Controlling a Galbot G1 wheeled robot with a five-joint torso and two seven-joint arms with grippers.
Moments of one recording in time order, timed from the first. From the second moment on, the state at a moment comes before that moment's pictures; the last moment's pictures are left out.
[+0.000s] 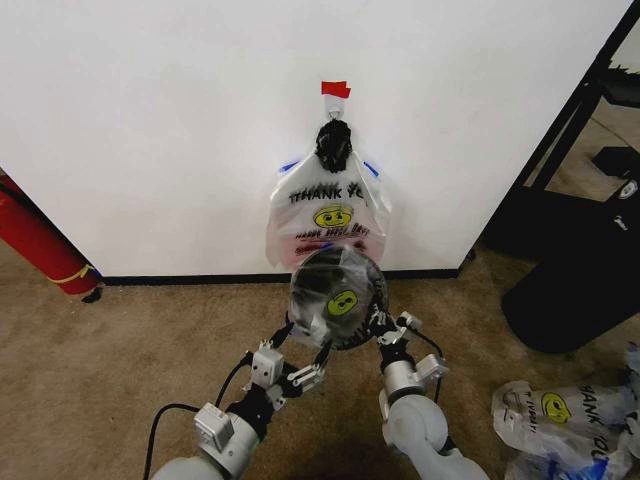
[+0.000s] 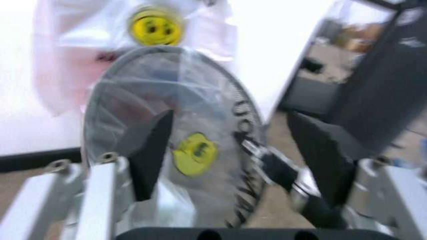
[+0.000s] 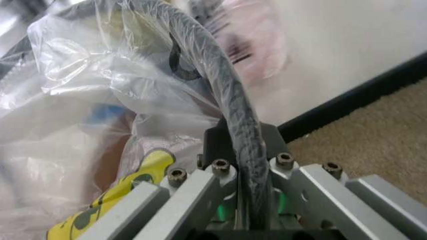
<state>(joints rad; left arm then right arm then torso) 1.50 -0.97 -0.06 -2.33 -0.48 0.06 -0.22 -1.27 1.35 0.13 1.75 0.73 0.21 0.20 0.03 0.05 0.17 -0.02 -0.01</state>
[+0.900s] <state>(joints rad) 1.13 -1.00 0.17 -2.23 -0.62 0.59 -0.82 -1.27 1.29 0.06 1.78 0.41 0.18 0.03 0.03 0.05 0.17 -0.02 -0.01</state>
